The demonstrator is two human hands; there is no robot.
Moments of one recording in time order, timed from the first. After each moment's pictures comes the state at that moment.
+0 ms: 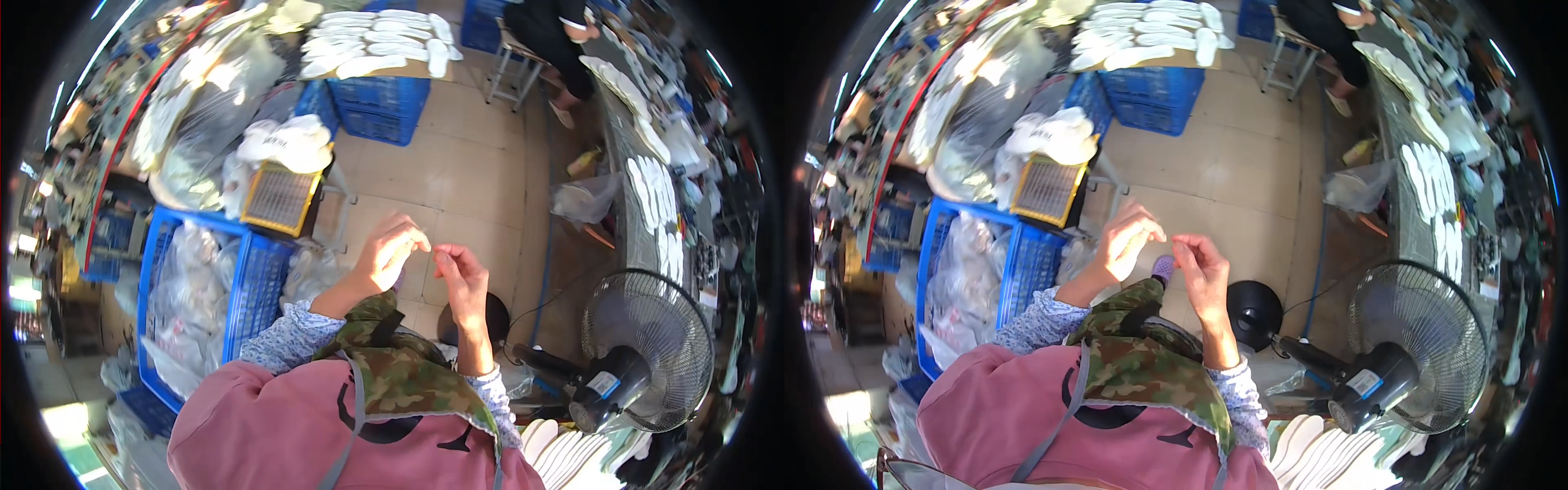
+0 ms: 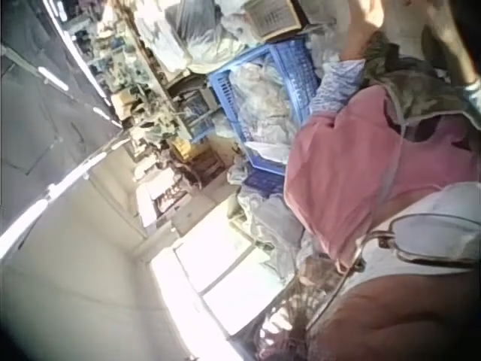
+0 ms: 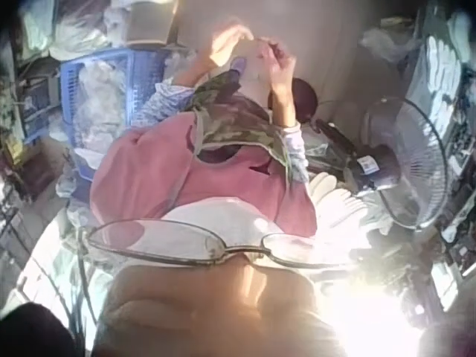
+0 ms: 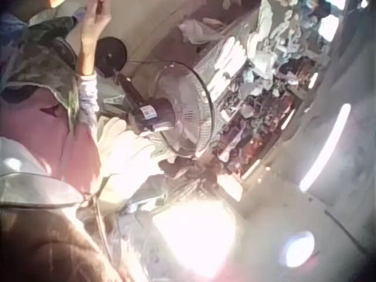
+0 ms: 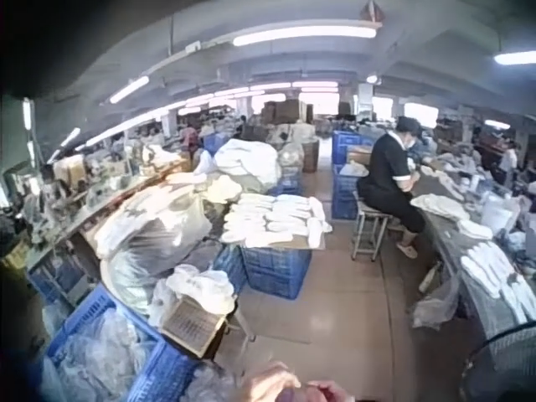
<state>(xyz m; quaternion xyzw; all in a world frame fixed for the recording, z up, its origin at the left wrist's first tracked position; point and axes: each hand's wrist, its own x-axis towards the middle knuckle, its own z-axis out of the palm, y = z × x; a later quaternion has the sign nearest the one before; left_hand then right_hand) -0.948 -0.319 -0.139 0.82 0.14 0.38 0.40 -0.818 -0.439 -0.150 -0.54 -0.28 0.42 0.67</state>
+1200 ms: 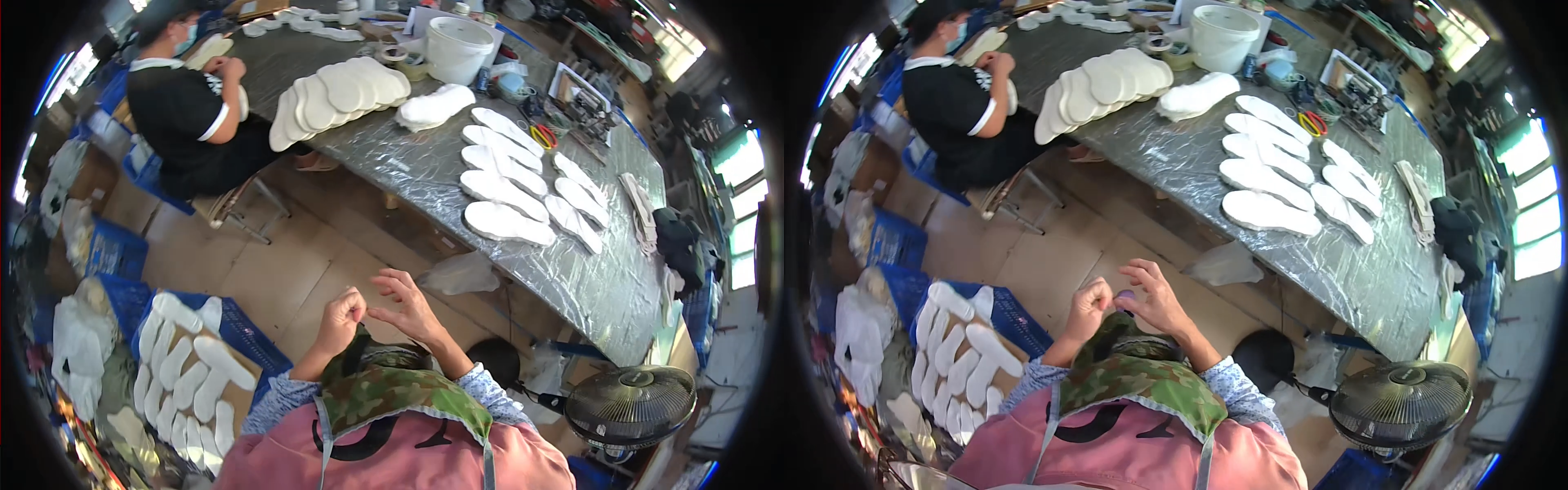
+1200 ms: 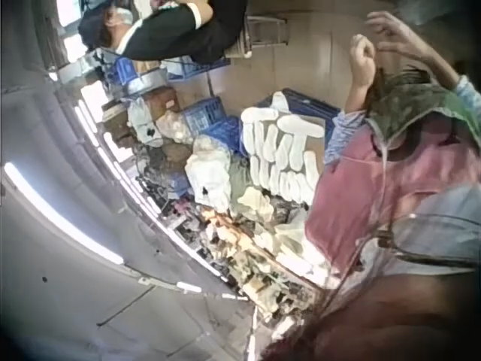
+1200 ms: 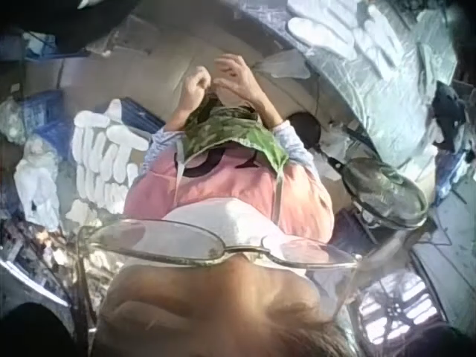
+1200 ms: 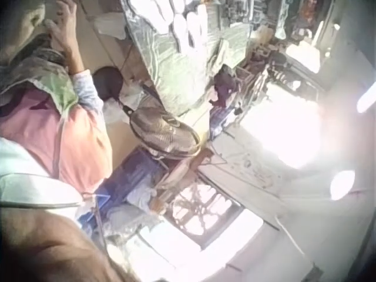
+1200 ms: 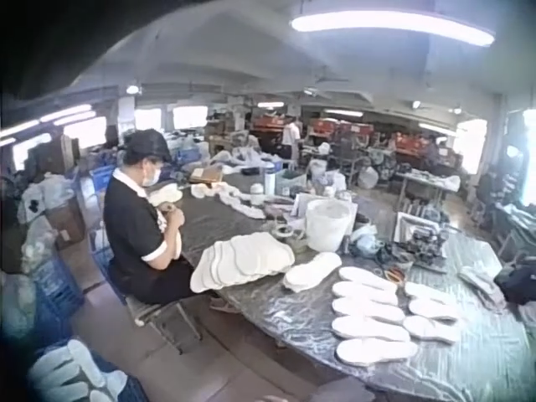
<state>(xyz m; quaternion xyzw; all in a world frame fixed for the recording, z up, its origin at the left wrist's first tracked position) -0.241 0.025 -0.184 0.76 -0.10 -0.01 0.64 -0.218 -0.147 -0.177 -0.79 -0.14 -0.05 0.60</state>
